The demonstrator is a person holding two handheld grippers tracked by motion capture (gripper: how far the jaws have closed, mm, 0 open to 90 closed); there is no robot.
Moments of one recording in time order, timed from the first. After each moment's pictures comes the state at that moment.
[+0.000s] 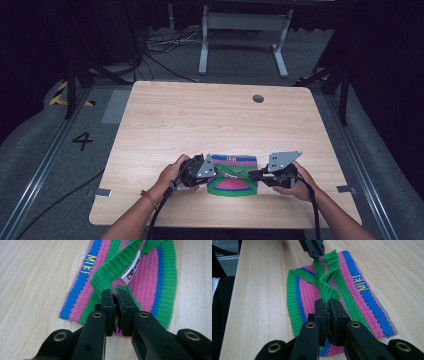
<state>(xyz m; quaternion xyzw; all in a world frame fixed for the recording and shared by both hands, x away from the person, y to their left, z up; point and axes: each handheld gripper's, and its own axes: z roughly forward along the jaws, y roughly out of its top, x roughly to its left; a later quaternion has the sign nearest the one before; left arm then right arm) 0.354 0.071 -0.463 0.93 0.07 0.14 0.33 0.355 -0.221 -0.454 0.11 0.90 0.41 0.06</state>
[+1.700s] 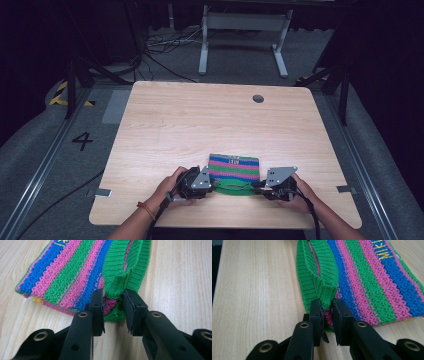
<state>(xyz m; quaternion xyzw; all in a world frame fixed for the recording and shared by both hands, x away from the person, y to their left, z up) 0.339 0.082 -0.493 0.93 0.08 0.09 0.35 0.334 -0.227 -0.490 0.11 0.92 0.37 0.07</state>
